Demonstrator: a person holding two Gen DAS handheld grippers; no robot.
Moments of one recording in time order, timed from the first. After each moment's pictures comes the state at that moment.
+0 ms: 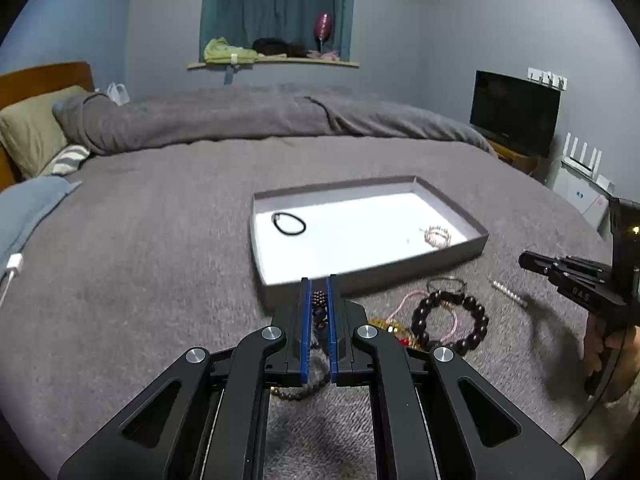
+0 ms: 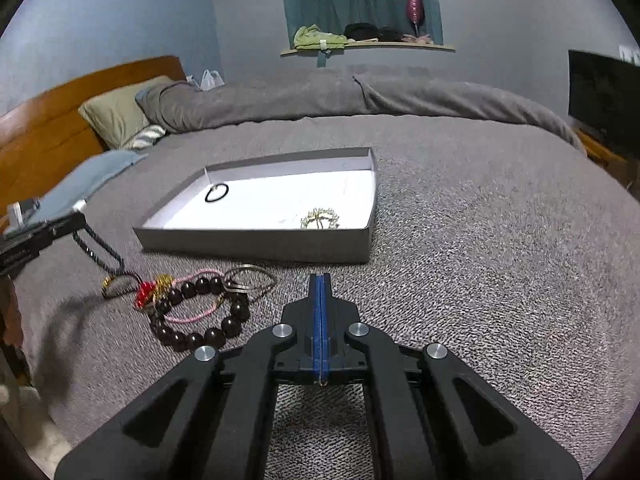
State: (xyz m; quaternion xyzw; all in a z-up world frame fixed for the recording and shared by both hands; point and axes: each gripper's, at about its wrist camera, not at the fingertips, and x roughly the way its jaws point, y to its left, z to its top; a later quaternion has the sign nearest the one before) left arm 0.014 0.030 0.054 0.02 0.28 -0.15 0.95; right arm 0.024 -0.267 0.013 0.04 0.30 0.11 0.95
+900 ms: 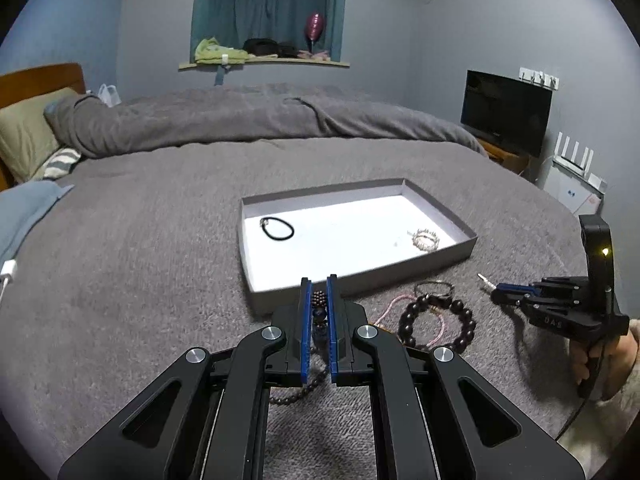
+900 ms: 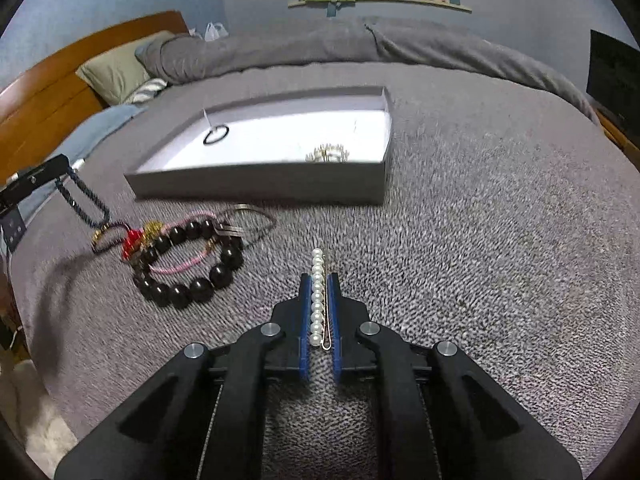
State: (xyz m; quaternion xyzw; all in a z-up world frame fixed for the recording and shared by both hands) left arm 0.014 0.025 0.062 0.02 0.29 -0.17 0.94; right arm 0.032 -0.252 -0.010 0.00 0.37 0.12 0.92
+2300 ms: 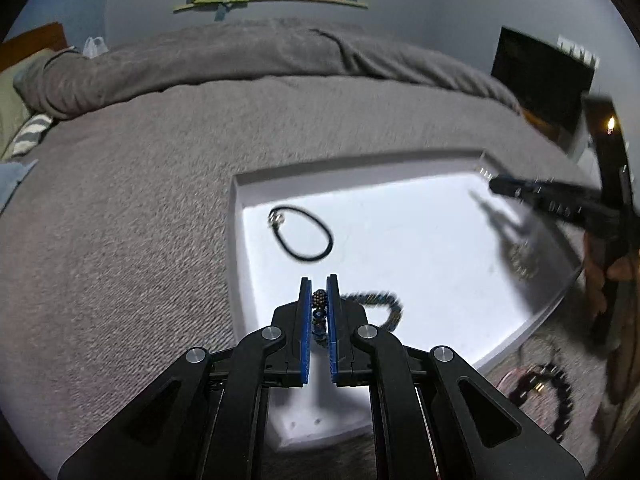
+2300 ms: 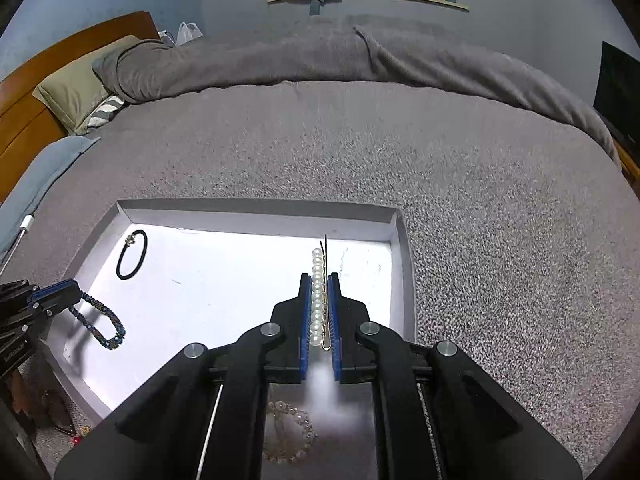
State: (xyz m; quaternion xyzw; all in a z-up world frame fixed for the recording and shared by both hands) left arm 0.175 0.015 0.004 0.04 0.40 -0.15 0.90; right arm 0.245 -0.234 0.004 0.00 0.40 0.09 0.91
